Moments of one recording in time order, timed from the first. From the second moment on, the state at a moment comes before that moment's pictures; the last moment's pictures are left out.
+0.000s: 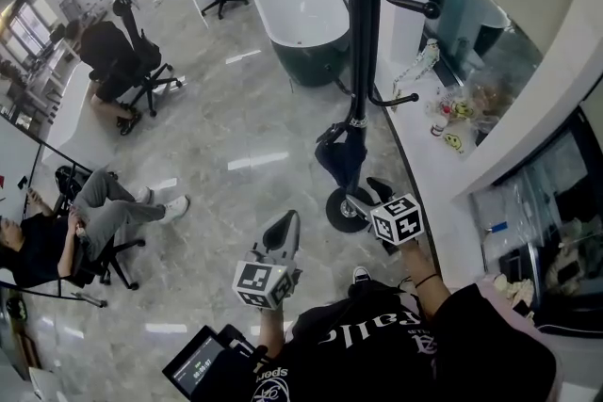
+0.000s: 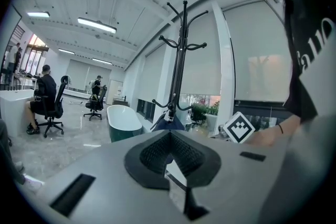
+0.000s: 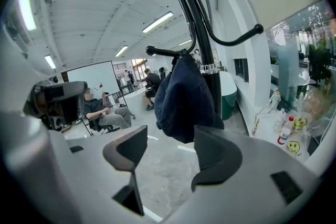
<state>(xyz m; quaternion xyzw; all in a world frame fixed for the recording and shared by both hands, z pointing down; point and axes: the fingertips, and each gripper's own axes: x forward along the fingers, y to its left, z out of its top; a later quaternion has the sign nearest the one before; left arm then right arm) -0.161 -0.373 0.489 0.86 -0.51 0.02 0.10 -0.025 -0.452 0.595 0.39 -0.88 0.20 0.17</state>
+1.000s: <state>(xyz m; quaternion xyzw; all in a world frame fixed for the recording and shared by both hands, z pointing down) -0.198 -0.233 0.495 0.87 -0.48 0.02 0.12 -0.087 -0.292 0.541 0.40 -0.90 0.16 0.10</state>
